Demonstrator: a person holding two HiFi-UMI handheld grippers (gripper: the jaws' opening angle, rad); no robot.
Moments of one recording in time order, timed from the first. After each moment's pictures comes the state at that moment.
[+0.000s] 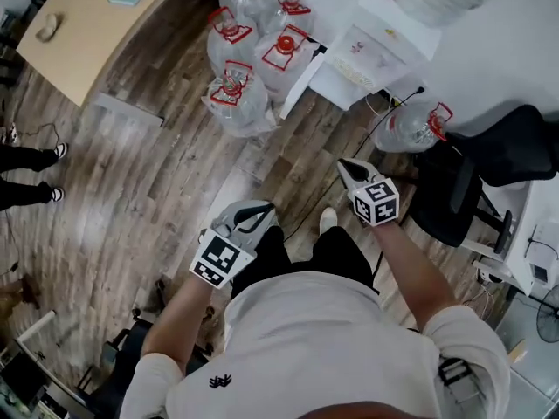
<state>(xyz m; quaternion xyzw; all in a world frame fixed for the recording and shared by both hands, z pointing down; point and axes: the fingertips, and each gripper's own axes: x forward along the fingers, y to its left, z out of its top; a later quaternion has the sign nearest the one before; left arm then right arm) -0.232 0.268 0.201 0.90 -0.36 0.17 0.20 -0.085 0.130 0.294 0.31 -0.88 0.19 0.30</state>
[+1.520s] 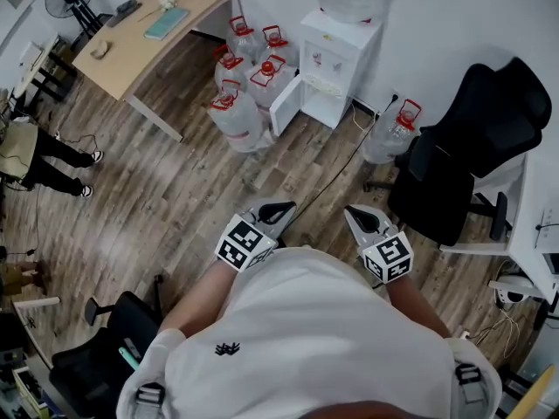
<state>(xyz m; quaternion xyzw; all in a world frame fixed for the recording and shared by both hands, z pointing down) 0.049 0.421 0.113 0.89 -0.39 0.19 0.15 0.168 0.400 0.107 0.27 -0.94 0.10 0.17</state>
